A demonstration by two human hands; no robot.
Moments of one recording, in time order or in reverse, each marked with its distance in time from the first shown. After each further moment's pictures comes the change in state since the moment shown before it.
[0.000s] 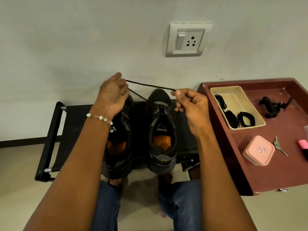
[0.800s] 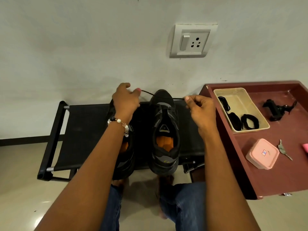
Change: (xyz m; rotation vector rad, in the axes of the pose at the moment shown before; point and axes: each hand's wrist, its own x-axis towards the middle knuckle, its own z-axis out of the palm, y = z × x) left_hand 0.002 -0.038 0.008 0.685 0.233 0.281; right_hand 0.018 0.027 -0.022 -0.468 0.226 0.045
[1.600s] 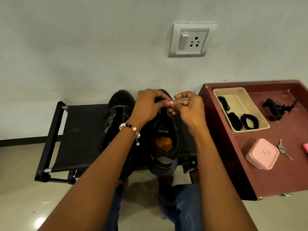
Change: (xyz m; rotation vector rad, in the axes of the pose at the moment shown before) left_hand -0.030 0.008 0.029 0.269 -0.397 0.520; right_hand -0.009 -0.020 0.019 0.179 -0.159 0.064
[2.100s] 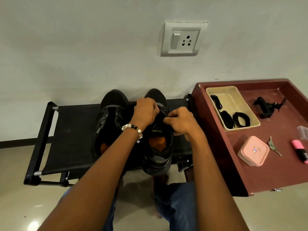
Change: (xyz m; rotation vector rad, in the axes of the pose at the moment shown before) left_hand 0.010 -0.019 0.033 0.380 -0.096 -0.199; right_hand -0.013 0.007 -0.008 -0.471 -0.183 0.300
